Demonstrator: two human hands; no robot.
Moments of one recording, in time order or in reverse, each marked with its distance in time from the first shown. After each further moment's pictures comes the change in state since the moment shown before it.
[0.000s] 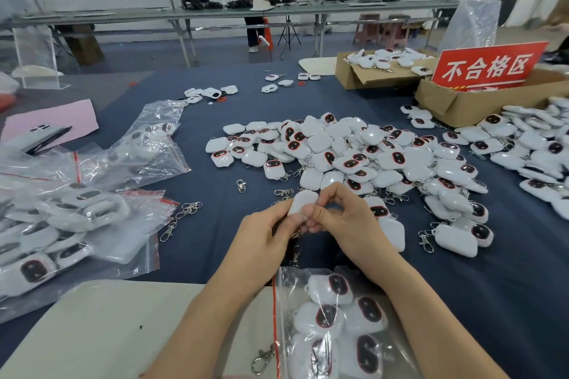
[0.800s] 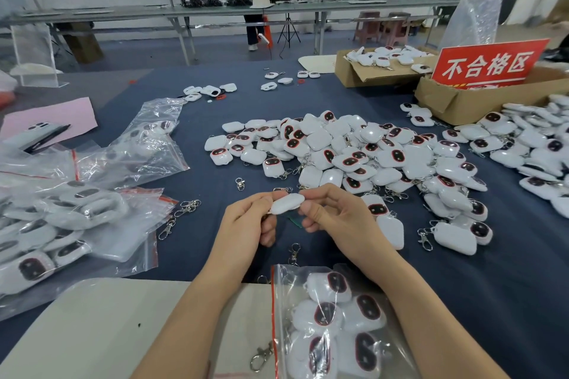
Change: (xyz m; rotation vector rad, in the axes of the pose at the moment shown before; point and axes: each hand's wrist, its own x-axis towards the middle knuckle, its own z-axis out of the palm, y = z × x) left_hand 0.010 -0.005 -0.008 -0.559 0.129 -0.294; right_hand 0.001 0.006 0.001 -0.004 -0.052 -0.031
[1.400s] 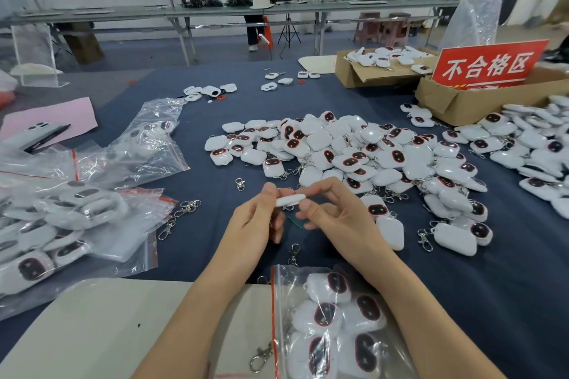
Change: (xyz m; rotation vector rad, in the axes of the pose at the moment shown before) left_hand -0.005 0.003 0.003 0.220 -0.081 0.111; right_hand -0.005 -0.001 0.001 -0.077 -0.002 -0.078
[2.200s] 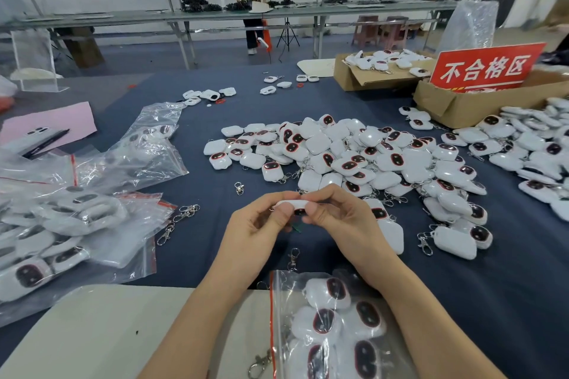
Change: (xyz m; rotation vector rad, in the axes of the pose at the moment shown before) left_hand -0.007 0.007 0.003 -0.005 0.024 0.105; right_hand 0.000 -0.002 -0.002 0.165 0.034 0.001
